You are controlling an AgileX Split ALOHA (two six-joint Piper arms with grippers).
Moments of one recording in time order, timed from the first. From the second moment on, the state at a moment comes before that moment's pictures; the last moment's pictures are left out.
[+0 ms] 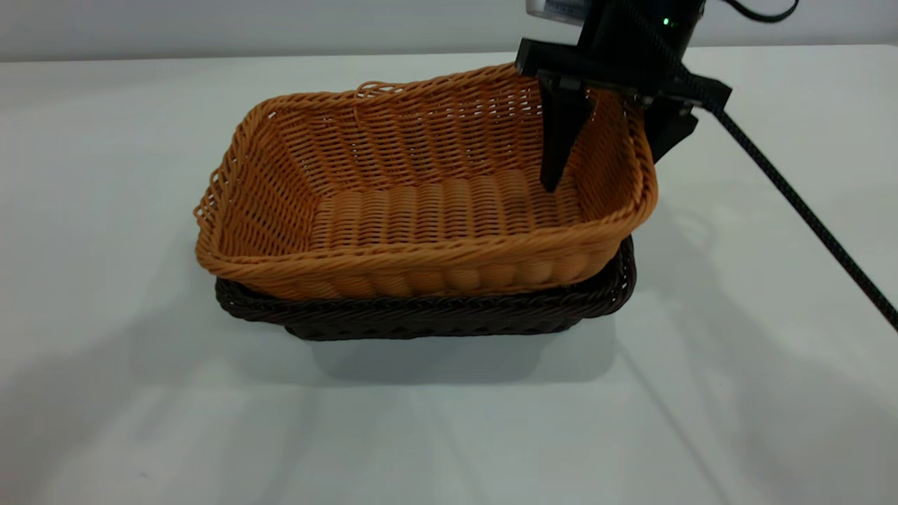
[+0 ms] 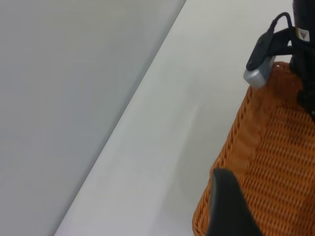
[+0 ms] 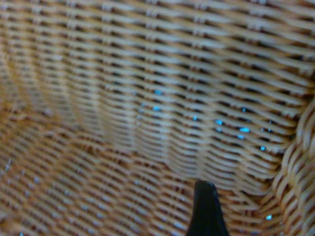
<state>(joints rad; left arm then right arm) -0.31 1.43 -1.47 -0.46 0.80 1.02 0.35 2.30 -1.65 0.44 1.17 -0.02</state>
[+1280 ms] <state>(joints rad) -0.31 1.11 -1.47 0.06 1.17 0.36 0.35 1.30 -1.61 0.20 1.25 -0.04</state>
